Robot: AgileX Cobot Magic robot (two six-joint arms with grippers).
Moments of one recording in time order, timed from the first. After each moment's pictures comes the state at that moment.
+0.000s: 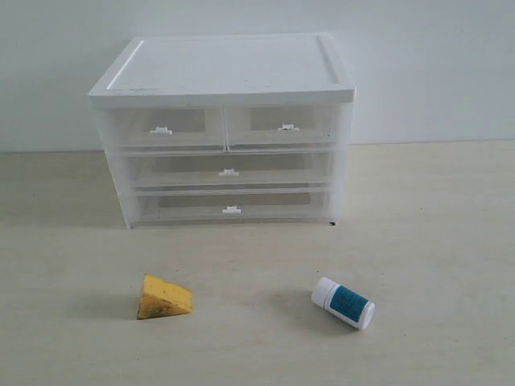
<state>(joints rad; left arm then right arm) 0.14 0.16 -0.19 0.16 -0.75 -0.56 0.14 0.09 -0.24 -0.03 -0.65 0.39</state>
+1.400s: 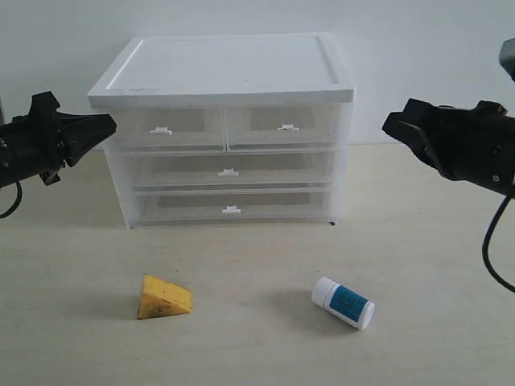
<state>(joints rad) 0.13 1.96 -0.97 1.06 -1.16 -1.57 0.14 1.46 -0.61 -0.67 -0.74 1.11</state>
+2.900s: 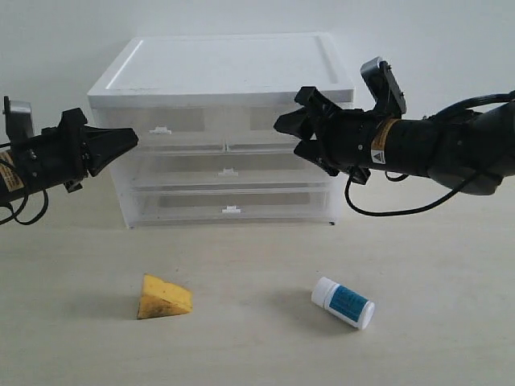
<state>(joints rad) 0.09 2.07 -1.04 1.06 -1.16 -1.53 0.30 1.94 -1.11 -0.88 -0.65 1.67</state>
